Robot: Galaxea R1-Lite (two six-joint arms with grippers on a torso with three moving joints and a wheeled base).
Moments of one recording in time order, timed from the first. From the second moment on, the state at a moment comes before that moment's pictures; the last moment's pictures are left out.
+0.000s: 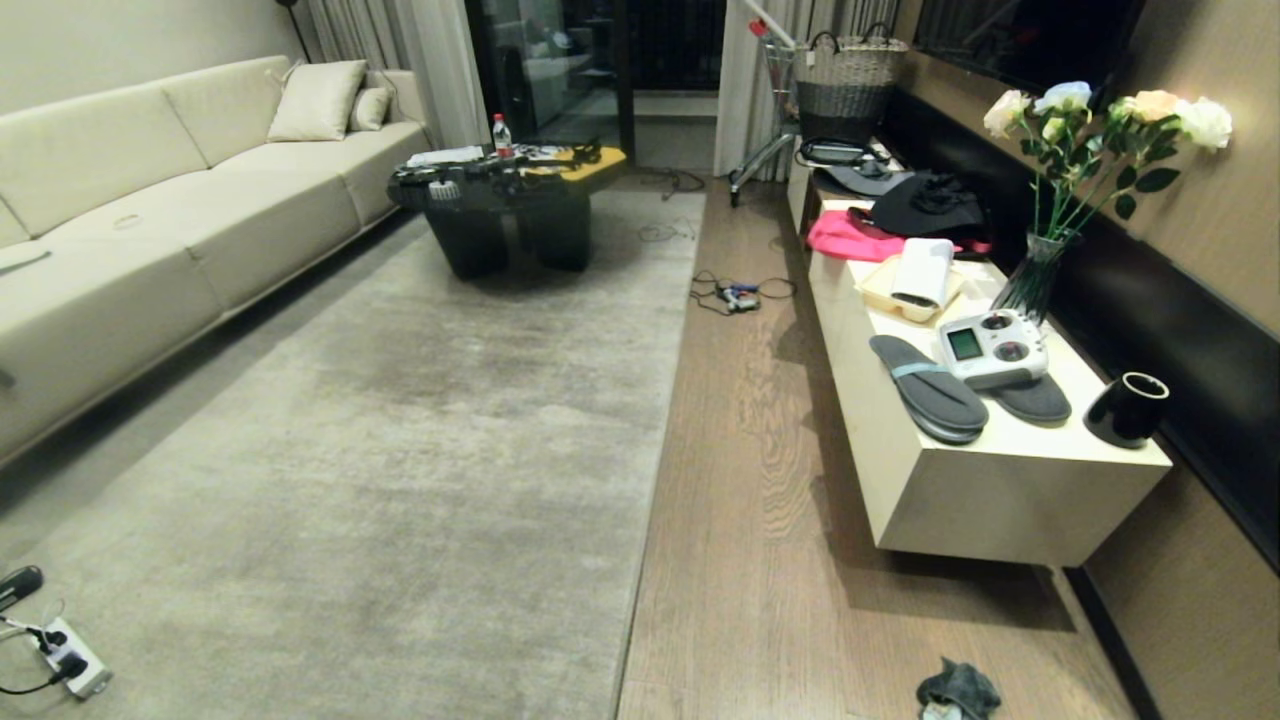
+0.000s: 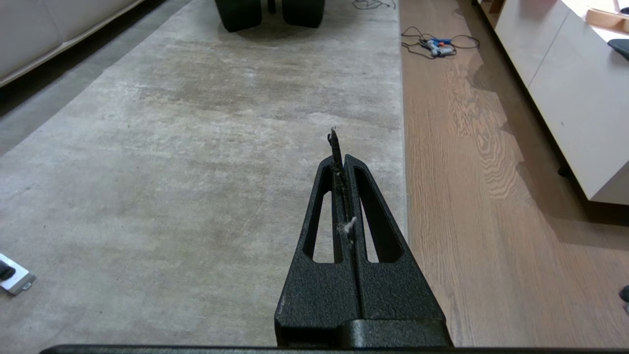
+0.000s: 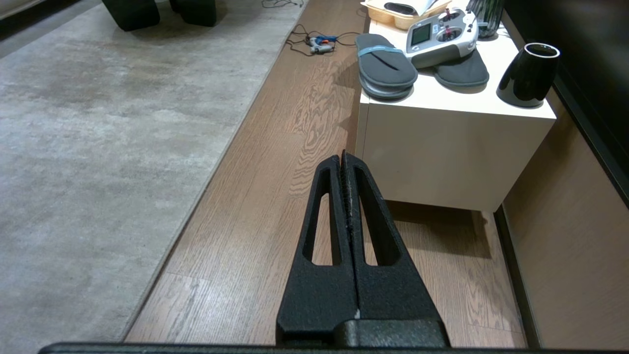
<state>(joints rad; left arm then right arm) -0.01 0.00 0.00 -0.01 0.01 -0.02 0.01 0.00 0.00 -0.01 0.02 -0.01</state>
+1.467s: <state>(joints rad) -0.01 0.00 0.00 -0.01 0.01 -0.02 0.01 0.00 0.00 -0.02 0.02 -0.02</state>
